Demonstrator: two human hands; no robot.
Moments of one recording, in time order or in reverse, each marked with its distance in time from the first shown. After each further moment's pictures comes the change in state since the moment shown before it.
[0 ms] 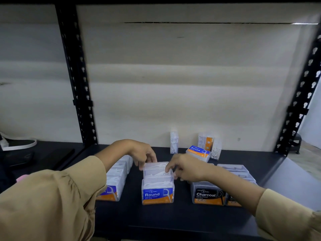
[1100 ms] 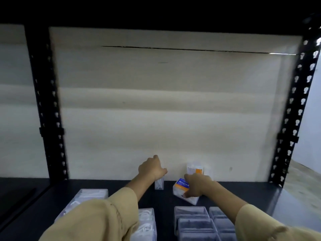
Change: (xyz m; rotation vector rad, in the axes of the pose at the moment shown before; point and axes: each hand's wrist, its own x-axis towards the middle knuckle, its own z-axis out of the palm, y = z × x) left_hand 0.127 0.063 -0.031 -0.128 0.735 -0.250; right_hand 0.044 0.126 -0.028 -0.307 -0.111 0.578
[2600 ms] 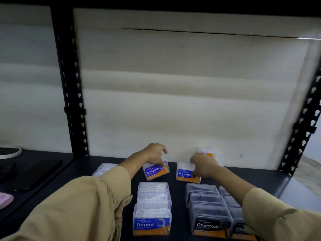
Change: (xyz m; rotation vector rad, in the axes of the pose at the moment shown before) left_hand -0.023 -0.053 -0.026 -0.060 -0.206 0.251; right_hand -0.011 -0.025 -0.003 0.053 0.157 -0.063
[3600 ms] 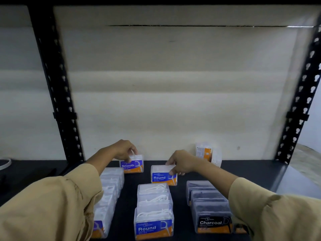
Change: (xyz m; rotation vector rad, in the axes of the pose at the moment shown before) left_hand -0.003 -0.087 -0.045 0.195 -0.075 -0.101; right_hand 0.008 -0.047 -0.009 0.395 -0.196 -0.191
